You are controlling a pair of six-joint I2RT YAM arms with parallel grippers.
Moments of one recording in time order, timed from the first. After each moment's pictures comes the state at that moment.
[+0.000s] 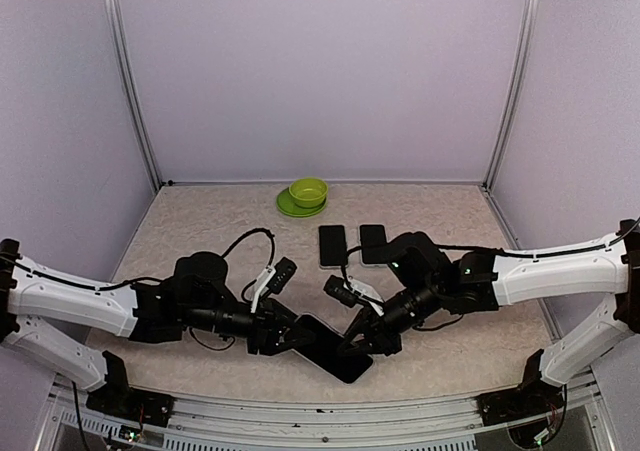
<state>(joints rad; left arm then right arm) -1.09 1.28 0.54 0.37 0.42 -0.45 1.07 1.42 0.85 -0.20 -0.59 0.14</state>
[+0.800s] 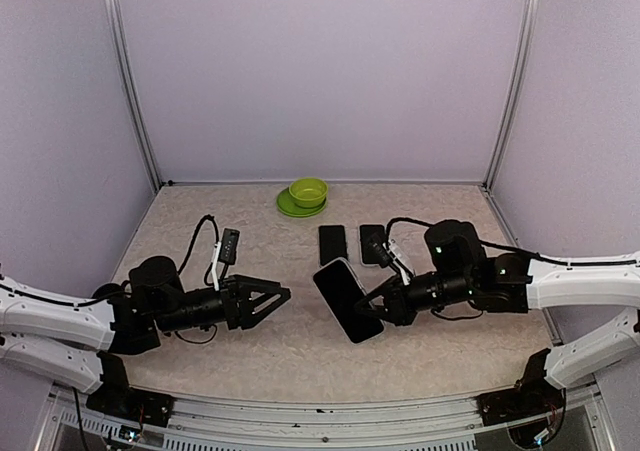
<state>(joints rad) -1.03 1.08 0.35 0.67 0.18 -0.67 0.97 1.22 0.73 -0.06 -0.35 0.37</state>
